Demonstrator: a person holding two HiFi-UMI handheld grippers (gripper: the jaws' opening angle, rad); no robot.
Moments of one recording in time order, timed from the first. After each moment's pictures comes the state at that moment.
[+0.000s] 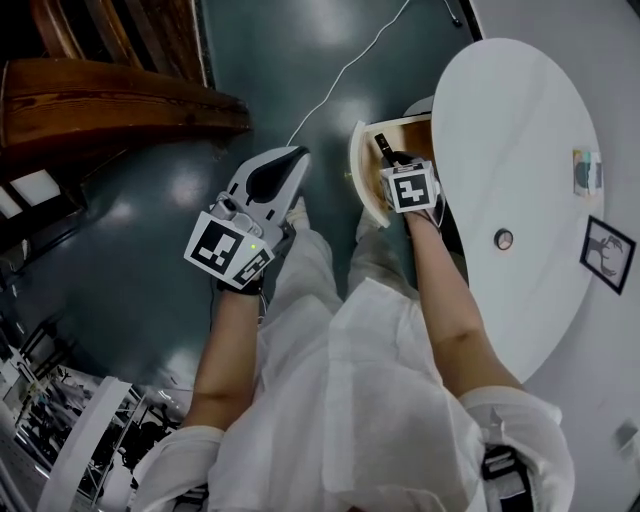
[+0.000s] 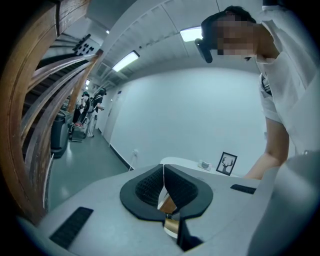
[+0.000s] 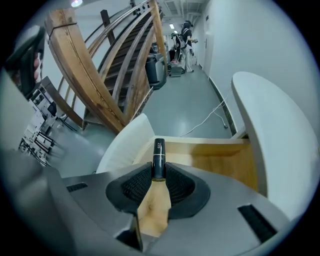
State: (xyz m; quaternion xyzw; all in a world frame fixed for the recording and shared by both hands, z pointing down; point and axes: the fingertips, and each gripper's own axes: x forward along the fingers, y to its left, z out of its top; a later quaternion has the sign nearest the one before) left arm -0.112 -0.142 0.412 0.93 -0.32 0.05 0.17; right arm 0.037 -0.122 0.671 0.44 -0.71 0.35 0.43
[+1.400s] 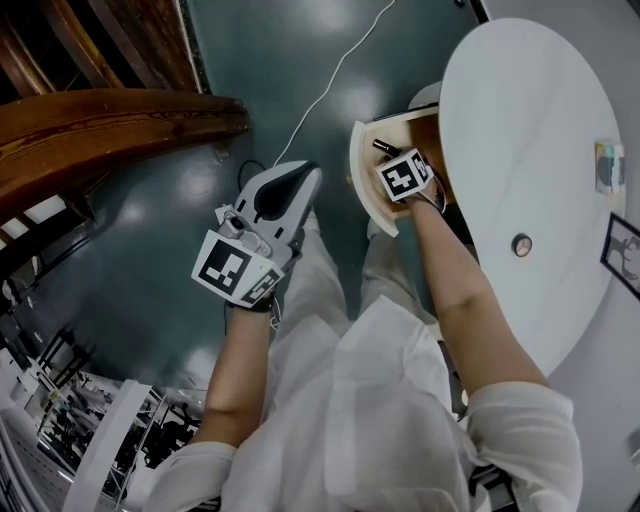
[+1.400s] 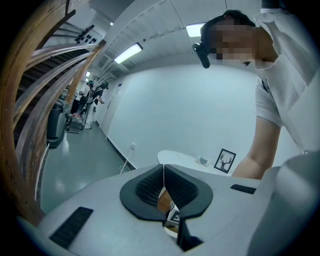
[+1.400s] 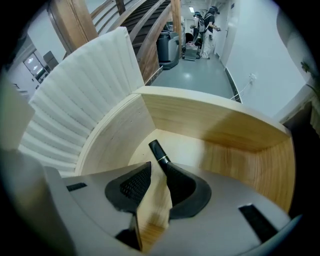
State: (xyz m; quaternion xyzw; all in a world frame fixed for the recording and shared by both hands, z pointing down) left arm -0.084 -0.145 0.459 0.93 -0.31 0.06 0.20; right arm 0.045 -0.129 0.784 0.36 -0.71 0.31 0.51
